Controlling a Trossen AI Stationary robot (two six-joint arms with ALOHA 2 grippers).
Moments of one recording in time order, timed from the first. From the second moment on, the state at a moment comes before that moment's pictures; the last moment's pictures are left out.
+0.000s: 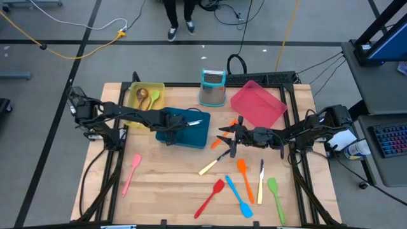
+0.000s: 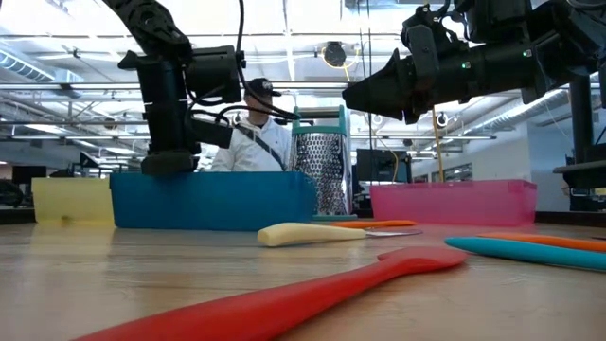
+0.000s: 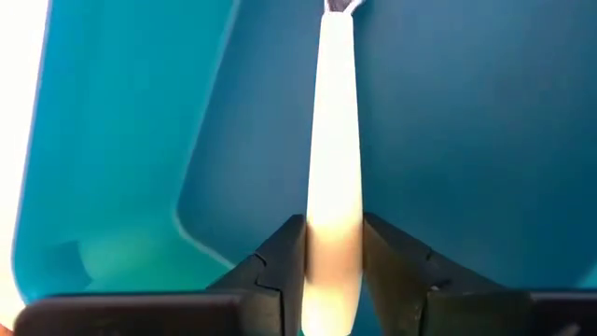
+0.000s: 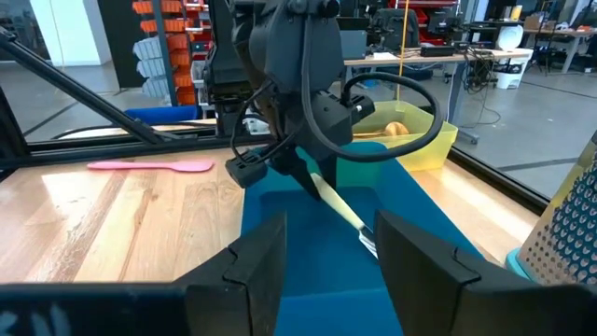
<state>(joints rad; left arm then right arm) 0.16 1.61 0.87 -0.63 -0.31 -0.05 0.11 1.50 0.44 0.98 0.34 0.06</state>
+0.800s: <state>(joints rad) 0.07 1.60 1.06 -0.74 -0.37 -0.02 0.11 1.50 0.44 0.98 0.34 0.06</state>
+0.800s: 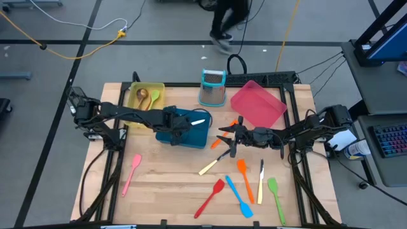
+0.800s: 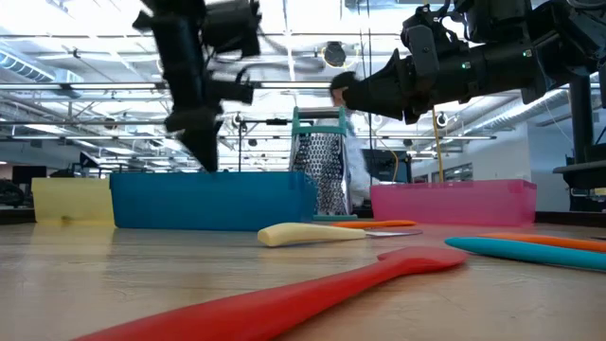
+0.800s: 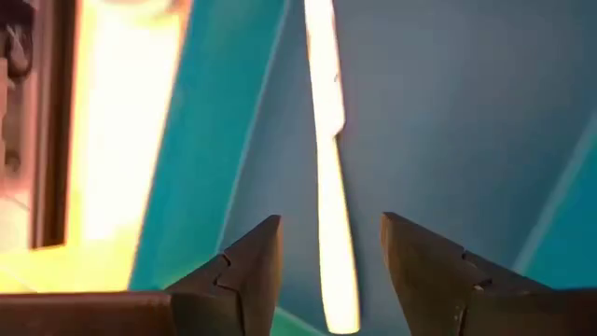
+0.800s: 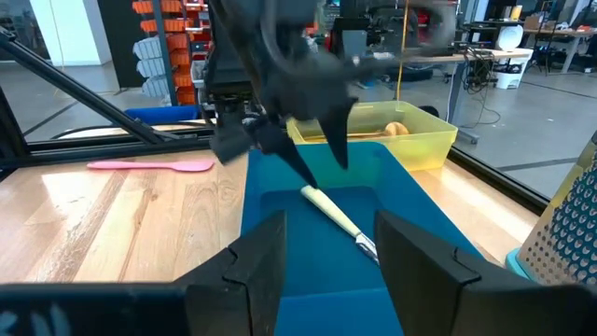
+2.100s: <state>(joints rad) -0.27 1.66 1.24 -0.68 -0.41 -0.43 0.11 1.50 0.44 0.80 0.14 -0.04</state>
